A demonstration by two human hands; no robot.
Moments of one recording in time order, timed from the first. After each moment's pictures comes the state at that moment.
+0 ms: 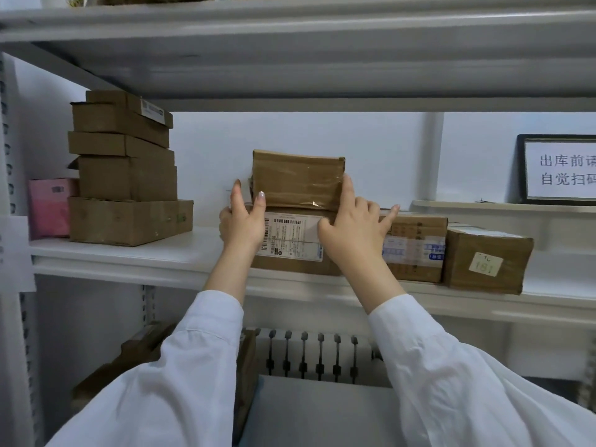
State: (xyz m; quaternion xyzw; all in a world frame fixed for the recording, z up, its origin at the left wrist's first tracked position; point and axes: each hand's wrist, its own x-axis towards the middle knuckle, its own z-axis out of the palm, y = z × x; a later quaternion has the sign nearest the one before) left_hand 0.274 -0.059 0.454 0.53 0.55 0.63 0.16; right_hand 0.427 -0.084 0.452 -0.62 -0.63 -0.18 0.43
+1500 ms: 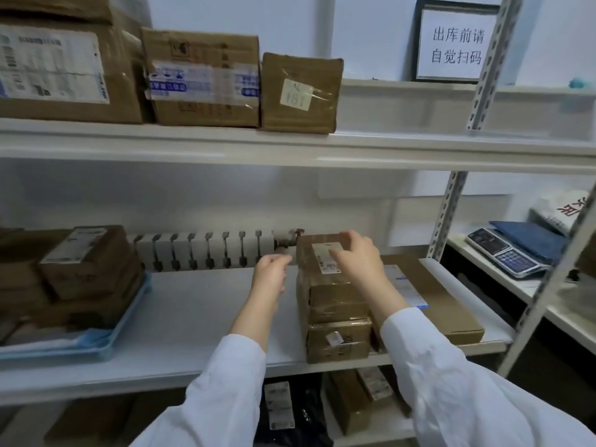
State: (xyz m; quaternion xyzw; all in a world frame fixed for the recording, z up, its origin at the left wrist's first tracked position) left_hand 0.568 -0.109 0.169 0.45 0.52 0.49 0.54; right_hand 0.718 -0.135 0.197 -0.74 -0.54 0.13 0.37
